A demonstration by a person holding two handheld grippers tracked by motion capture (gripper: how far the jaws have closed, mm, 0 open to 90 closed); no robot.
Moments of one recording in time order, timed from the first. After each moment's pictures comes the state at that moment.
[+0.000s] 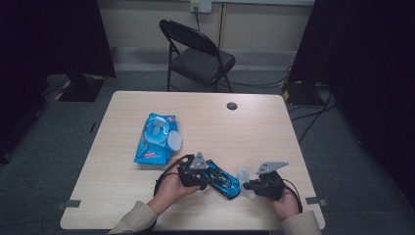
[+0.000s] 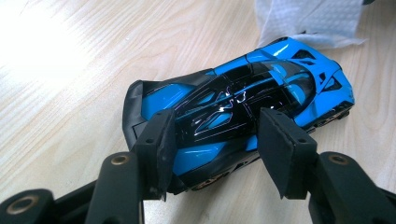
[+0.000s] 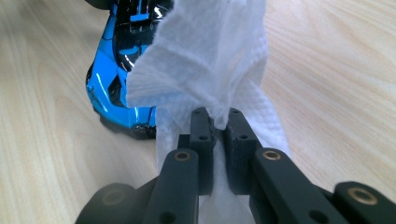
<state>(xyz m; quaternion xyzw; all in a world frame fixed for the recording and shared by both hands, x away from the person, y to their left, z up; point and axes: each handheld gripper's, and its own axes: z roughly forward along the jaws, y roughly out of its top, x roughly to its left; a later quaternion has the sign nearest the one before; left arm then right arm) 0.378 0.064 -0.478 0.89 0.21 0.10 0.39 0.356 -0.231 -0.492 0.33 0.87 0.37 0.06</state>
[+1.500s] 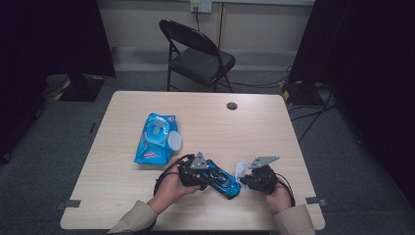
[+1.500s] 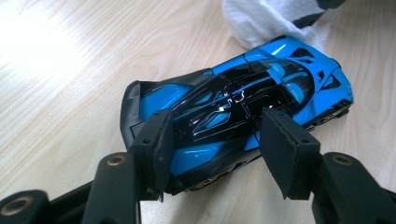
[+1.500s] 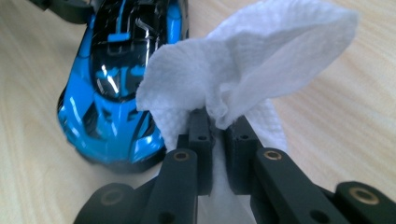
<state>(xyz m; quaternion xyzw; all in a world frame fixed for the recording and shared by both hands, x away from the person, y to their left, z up) 0.379 0.064 -0.477 0.90 0.21 0.10 0.38 0.375 -0.209 -0.493 0.33 0.87 0.35 0.08</state>
